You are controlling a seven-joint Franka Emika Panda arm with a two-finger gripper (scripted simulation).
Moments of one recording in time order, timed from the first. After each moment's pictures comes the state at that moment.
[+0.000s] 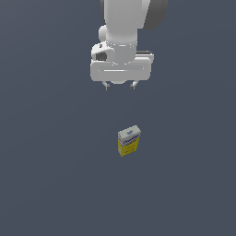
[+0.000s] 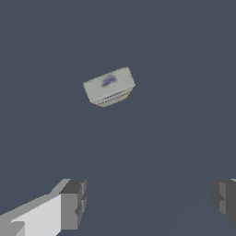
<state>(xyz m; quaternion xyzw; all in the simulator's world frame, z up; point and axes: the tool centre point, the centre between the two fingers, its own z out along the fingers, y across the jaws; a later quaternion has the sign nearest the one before) -0.073 0.008 0.322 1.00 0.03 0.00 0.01</state>
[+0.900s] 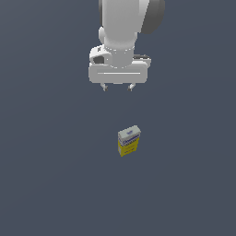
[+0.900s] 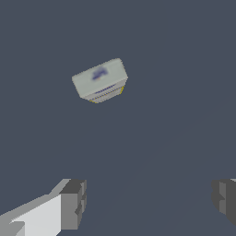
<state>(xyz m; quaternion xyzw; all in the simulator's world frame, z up) -0.078 -0.001 0.311 1.00 0.01 -0.01 0.01</state>
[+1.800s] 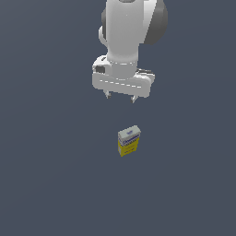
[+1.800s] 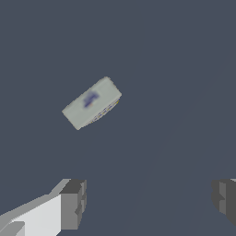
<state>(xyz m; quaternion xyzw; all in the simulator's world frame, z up) -0.047 0.010 0.291 0.99 -0.12 -0.01 0.01</state>
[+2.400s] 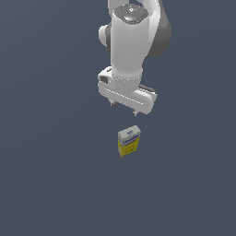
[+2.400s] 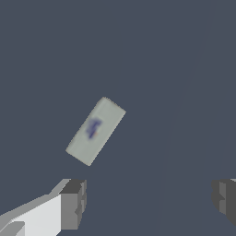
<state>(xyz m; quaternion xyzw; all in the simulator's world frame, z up) -0.015 0.023 0.264 0.96 -0.27 0.00 0.01</state>
